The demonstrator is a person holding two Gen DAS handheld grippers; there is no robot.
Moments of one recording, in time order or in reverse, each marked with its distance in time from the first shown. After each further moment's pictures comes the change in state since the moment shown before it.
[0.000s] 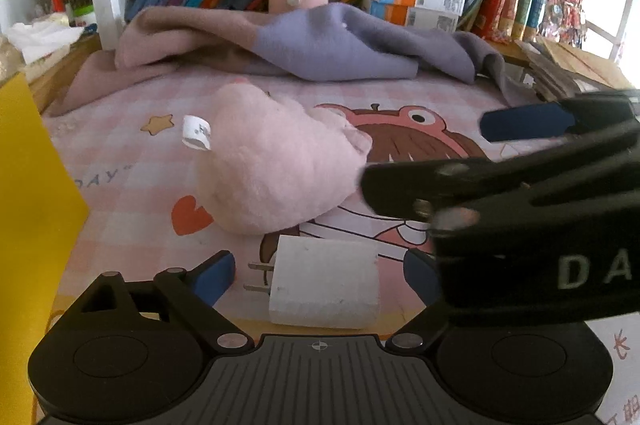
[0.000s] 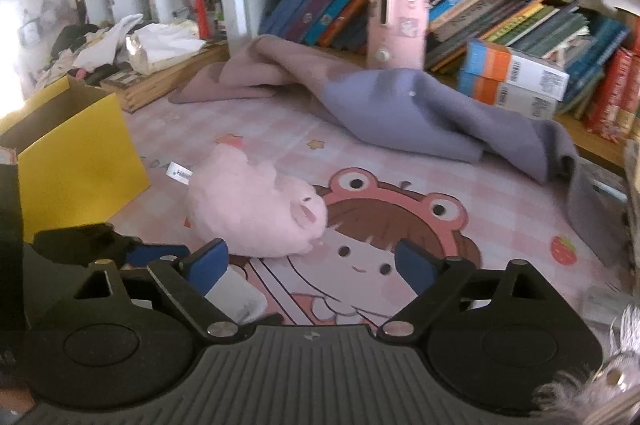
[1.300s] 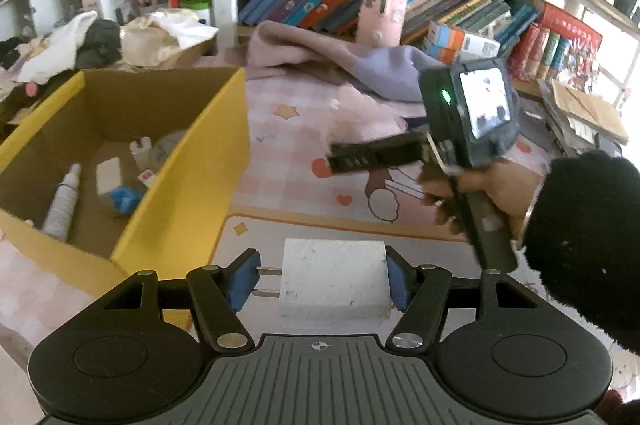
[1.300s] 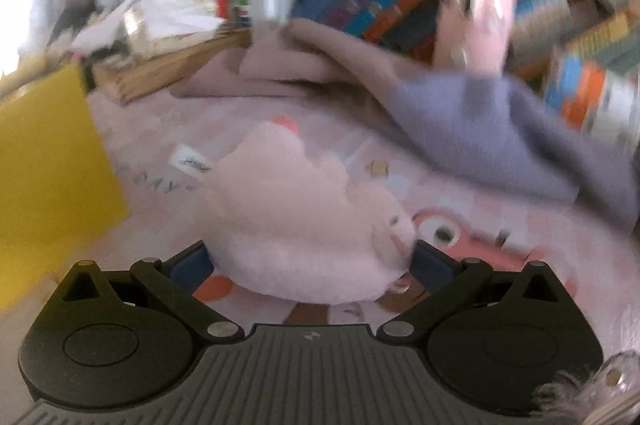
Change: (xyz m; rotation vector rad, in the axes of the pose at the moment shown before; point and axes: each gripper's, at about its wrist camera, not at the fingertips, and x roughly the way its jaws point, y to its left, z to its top) left arm -0.162 0.054 -0.039 -0.144 -0.010 0.105; right arm 0.105 0.049 0.016 -0.130 -0.051 -0.008
